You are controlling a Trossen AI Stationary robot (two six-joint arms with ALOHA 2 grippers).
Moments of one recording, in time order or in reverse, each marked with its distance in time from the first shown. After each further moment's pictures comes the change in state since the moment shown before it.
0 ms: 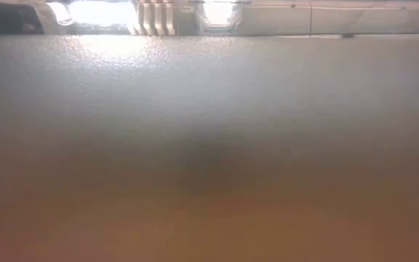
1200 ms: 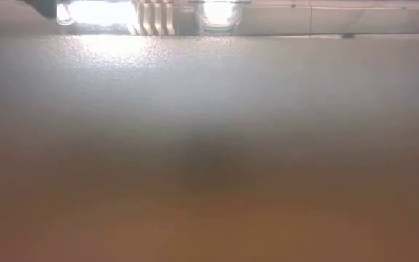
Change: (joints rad) left arm 0.000 0.636 0.737 -0.622 -0.223 -0.712; right arm 0.000 0.000 0.000 0.000 0.000 0.000
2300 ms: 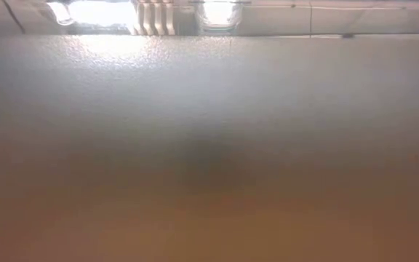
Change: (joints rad) left arm -0.175 0.355 0.182 -0.593 0.698 -0.751; right arm 0.000 0.000 0.000 0.000 0.000 0.000
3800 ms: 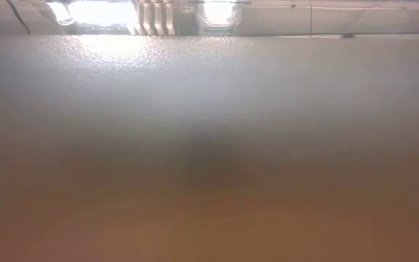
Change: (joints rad) left arm -0.115 0.023 -0.181 0.159 -0.021 0.052; right arm 0.000 0.000 0.000 0.000 0.000 0.000
